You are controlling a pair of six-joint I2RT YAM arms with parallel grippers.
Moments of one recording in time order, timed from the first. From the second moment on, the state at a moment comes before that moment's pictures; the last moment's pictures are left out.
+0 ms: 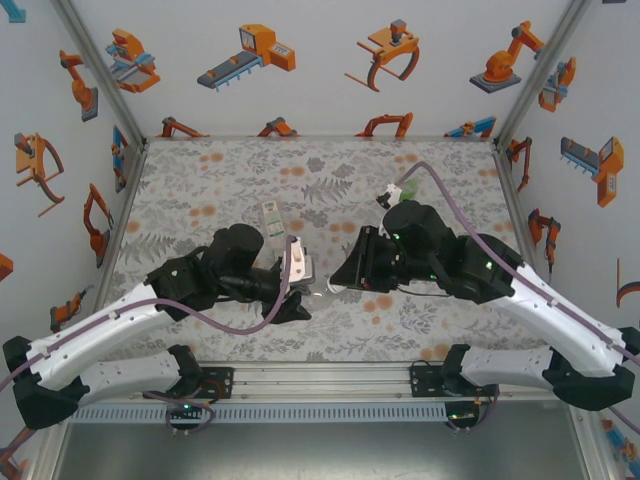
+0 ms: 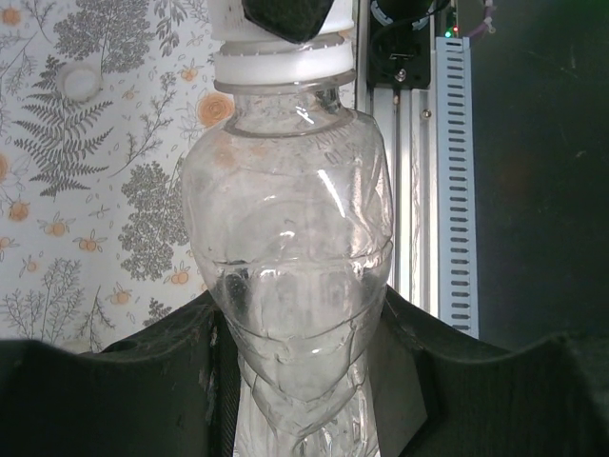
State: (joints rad) left arm -1.05 0.99 1.00 -0.59 0.47 0.26; right arm 1.05 1.10 1.43 -1.01 -0.06 1.06
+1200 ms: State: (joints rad) left arm -1.05 1.01 1.00 -0.48 0.72 0.27; right arm 1.05 0.91 1.48 -0.94 -0.45 -0.20
